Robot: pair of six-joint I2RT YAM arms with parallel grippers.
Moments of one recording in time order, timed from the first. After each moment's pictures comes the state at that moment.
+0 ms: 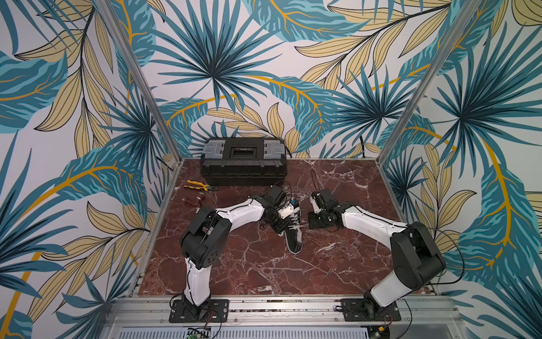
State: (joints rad) left arm -0.64 1.93 1.30 -0.53 0.36 0.20; right arm 0.45 1.62 1.00 -0.49 0.01 0.34
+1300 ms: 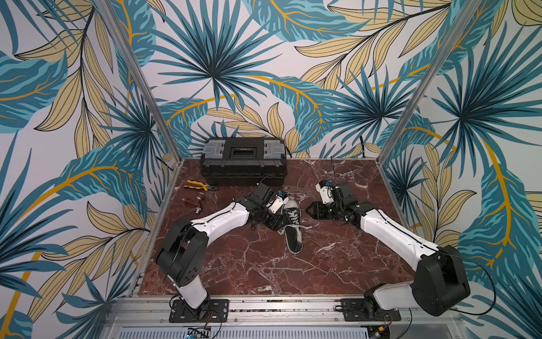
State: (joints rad) left arm -0.59 1.64 1.12 -0.45 0.30 -0.01; right arm 0.36 1.37 1.00 -0.45 -0.20 0.34
